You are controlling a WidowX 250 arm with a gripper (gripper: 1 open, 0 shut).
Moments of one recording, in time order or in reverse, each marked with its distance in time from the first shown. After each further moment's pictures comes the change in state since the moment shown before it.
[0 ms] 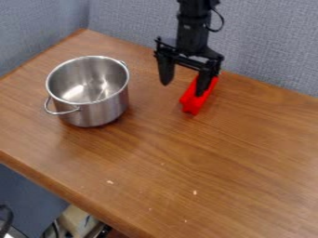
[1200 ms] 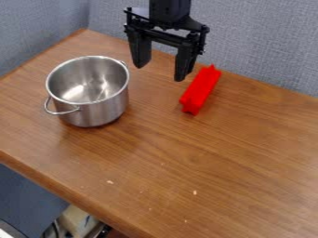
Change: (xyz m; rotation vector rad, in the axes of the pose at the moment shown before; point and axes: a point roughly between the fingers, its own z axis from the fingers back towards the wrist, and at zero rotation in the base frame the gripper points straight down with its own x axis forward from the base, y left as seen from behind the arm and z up) arm -0.072 0.005 0.065 -0.003 -0.020 0.028
